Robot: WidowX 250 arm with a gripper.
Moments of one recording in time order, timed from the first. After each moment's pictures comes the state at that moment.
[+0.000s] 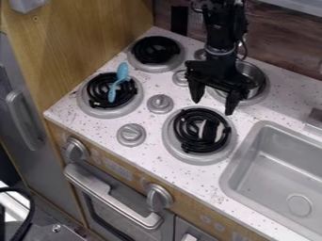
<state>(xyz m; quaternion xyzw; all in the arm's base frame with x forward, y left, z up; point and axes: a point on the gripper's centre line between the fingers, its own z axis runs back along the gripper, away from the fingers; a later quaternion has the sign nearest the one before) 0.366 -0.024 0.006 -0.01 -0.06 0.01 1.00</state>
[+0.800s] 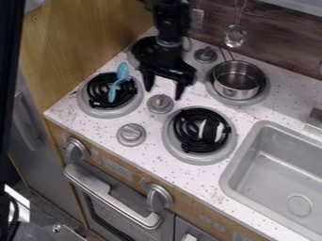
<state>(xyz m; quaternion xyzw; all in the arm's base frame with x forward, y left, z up) 0.384 0.104 -0.027 0.04 -0.02 0.13 0.99</state>
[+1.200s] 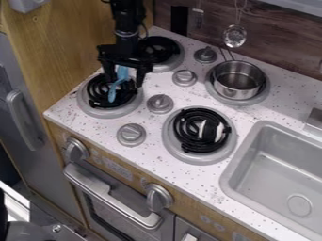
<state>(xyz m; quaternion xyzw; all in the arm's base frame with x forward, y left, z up) 0.367 0.173 -0.026 0.07 -0.03 0.20 0.98</state>
